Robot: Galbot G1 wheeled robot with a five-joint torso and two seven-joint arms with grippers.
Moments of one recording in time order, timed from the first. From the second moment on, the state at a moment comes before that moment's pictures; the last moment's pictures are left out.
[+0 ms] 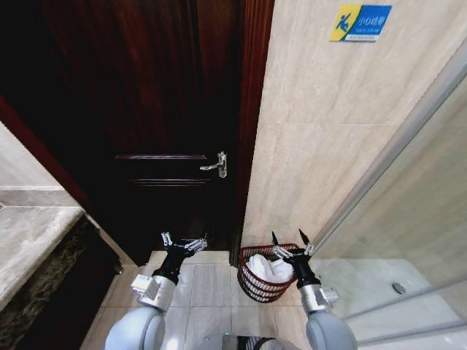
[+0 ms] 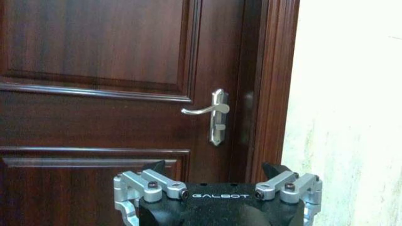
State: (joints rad) left arm 1.79 -1.61 -0.57 -2.41 -0.06 0.11 0.25; right arm -1.73 1.51 0.52 2.20 0.04 0.16 -0.10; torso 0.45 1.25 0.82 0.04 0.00
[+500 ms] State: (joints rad) left arm 1.79 -1.61 -0.57 -2.41 -0.06 0.11 0.25; right arm -1.76 1.43 0.52 2.36 0.10 0.13 -0.08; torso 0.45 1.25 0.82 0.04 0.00
